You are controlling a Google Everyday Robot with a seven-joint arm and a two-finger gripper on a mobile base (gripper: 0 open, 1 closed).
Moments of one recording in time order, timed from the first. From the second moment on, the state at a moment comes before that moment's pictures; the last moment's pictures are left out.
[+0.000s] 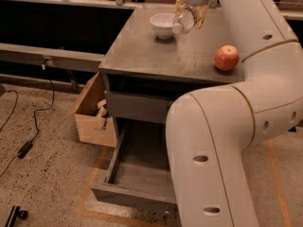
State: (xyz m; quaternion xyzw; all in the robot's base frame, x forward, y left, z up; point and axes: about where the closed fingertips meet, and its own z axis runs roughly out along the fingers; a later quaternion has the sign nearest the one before) arm 0.777 -0.120 0.965 -0.95 0.20 -0.22 0.10
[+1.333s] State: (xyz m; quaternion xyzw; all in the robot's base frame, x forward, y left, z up) arm 0.716 -0.087 1.004 -0.92 0.26 -0.16 0.23
